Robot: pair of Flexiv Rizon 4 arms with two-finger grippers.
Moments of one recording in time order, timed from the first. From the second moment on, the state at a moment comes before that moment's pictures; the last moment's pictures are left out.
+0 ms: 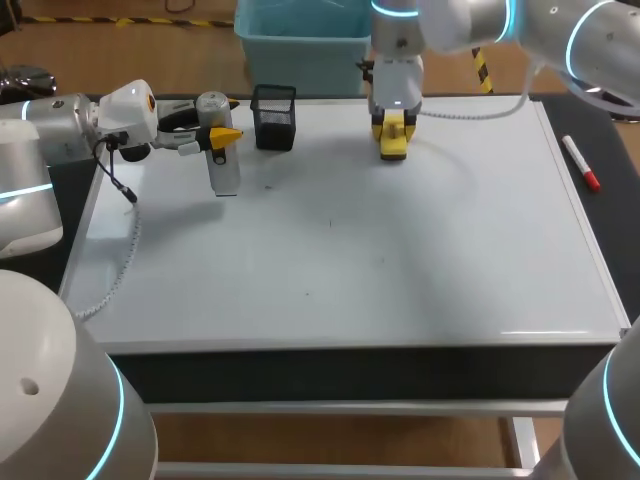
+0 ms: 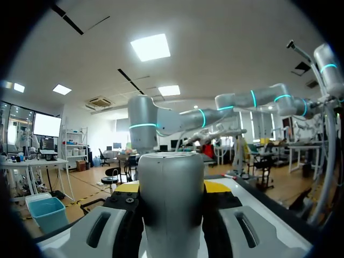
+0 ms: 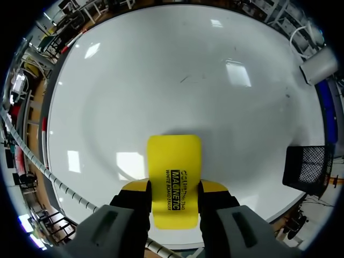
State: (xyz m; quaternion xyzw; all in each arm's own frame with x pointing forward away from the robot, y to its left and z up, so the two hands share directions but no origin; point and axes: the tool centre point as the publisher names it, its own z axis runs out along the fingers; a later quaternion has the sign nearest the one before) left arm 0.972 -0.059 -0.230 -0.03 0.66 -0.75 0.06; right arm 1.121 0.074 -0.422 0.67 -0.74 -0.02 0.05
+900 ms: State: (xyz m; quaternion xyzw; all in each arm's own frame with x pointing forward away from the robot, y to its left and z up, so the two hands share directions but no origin) left arm 0.972 -0.059 -0.230 -0.03 0.66 -0.75 0.06; right arm 1.119 0.071 -0.427 0.66 -0.75 0.00 0.04
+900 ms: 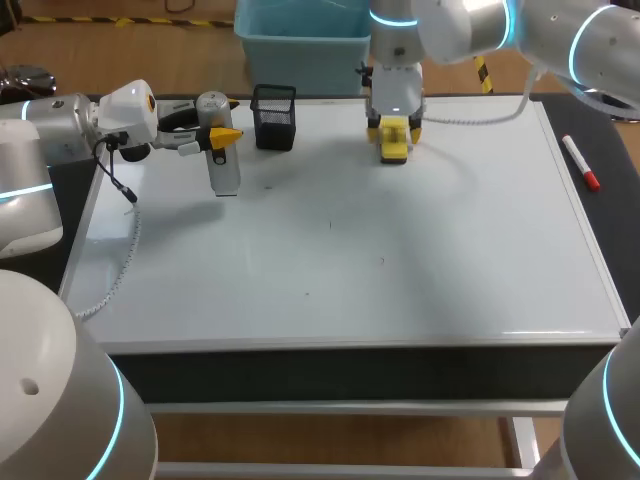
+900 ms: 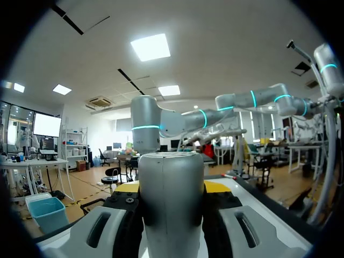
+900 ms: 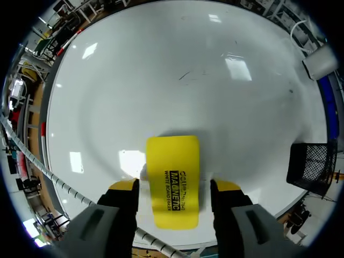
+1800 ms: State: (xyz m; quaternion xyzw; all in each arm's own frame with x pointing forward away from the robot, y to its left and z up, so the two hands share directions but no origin) left arm 0.972 -0.059 -0.230 -0.03 0.66 -0.75 0.06; right arm 1.131 -0.014 -0.322 0.38 -0.91 -0.14 -0.03
